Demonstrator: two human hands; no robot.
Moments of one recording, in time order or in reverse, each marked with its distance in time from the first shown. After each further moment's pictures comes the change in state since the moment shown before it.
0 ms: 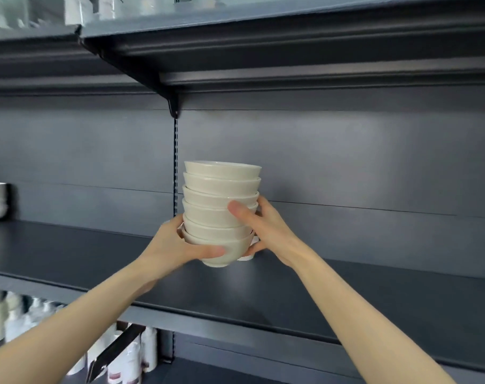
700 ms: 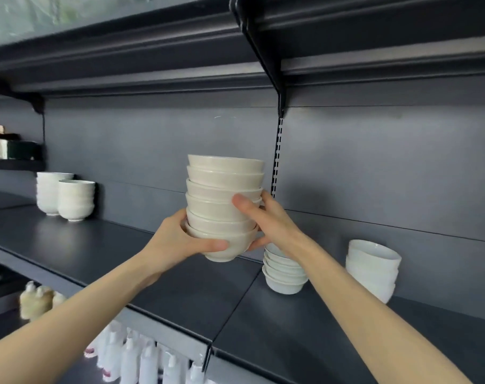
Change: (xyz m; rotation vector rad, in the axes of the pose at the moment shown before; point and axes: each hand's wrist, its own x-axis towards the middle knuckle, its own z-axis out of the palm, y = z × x) left_hand 0.087 -0.105 -0.241 0.010 0.141 -0.033; right_hand 0.204 0.012 0.222 0.021 -0.161 -0.022
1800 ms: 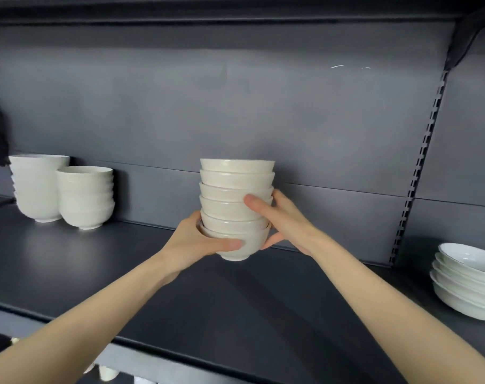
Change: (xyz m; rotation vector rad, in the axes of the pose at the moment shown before) left_hand 0.191 -0.214 -0.289 -0.088 -0.248 -0.105; right_hand 0.270 0.078 0.264 -0.096 0.168 0.188
